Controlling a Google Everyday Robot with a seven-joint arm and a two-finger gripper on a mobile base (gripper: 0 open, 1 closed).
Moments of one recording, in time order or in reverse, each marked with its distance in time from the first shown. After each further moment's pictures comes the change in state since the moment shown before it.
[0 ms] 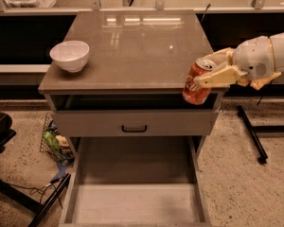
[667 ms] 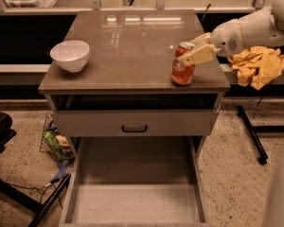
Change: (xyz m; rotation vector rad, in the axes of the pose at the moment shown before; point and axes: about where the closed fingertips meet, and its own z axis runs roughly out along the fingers) arm -0.009 -0.089 0.044 -0.024 0.041 0.084
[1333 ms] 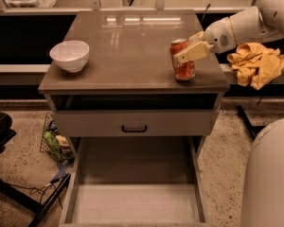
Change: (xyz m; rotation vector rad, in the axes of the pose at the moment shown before) arm 0.000 -0.029 0.020 -0.013 0.024 0.037
